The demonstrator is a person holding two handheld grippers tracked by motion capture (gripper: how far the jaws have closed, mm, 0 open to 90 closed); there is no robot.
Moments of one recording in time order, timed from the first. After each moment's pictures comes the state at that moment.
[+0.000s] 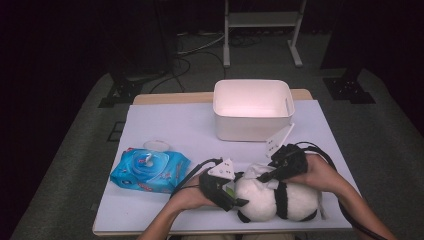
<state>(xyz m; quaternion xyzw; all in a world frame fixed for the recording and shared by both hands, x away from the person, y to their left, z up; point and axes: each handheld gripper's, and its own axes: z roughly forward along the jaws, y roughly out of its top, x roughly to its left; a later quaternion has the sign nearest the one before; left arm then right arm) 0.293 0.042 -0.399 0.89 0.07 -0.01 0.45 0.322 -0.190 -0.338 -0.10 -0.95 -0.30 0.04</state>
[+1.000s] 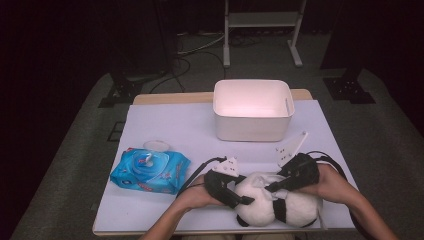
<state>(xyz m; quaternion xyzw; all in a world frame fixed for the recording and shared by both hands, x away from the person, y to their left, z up) 0.298 0.032 -0.403 0.89 0.08 -0.04 0.46 0.299 -0.208 -0.342 -0.10 -0.94 -0.32 0.05</state>
